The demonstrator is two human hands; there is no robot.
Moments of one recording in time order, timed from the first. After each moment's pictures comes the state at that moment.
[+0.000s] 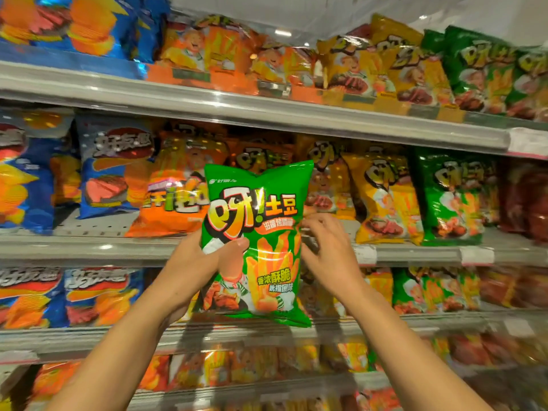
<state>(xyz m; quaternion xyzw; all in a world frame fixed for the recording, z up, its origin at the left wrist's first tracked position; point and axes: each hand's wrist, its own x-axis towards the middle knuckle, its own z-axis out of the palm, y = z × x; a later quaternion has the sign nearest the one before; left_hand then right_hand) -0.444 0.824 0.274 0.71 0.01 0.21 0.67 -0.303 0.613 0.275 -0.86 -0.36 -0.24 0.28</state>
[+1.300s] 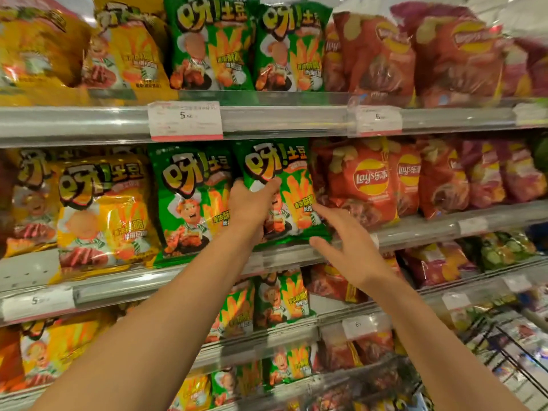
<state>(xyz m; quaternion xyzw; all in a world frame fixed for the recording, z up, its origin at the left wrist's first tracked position) -0.067 0.310 0.350 0.66 0.13 0.25 0.70 -0.069 0.117 0.291 -0.87 -0.29 -0.16 0.35</state>
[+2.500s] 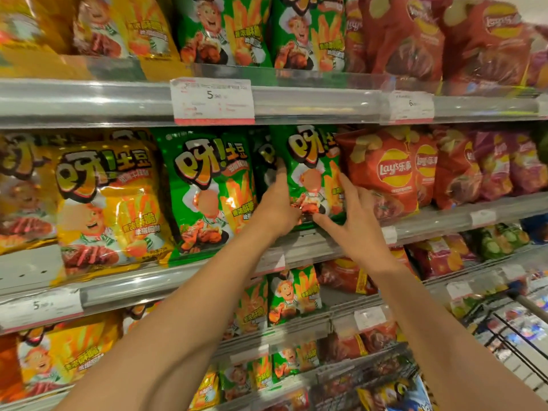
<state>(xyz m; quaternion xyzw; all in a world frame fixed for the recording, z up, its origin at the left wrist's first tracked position) -0.064 0.333 0.334 0.90 -0.03 0.13 0.42 -0.036 0.160 0.287 -0.87 -0.17 -0.24 0.38</state>
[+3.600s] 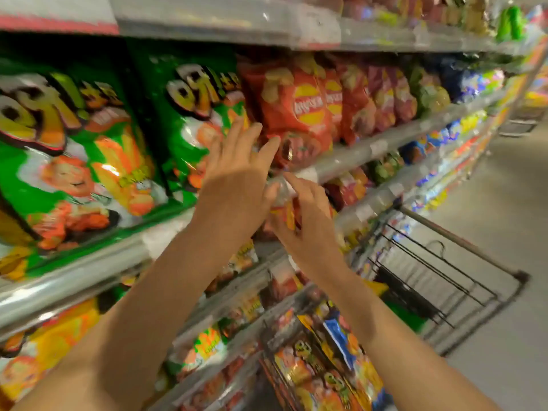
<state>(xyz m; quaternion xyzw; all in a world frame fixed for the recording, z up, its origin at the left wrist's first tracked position) -0.099 0.288 0.308 0.91 -0.27 0.30 0.12 -0.115 0.141 0.217 -0.85 -0.12 -0.35 0.37</state>
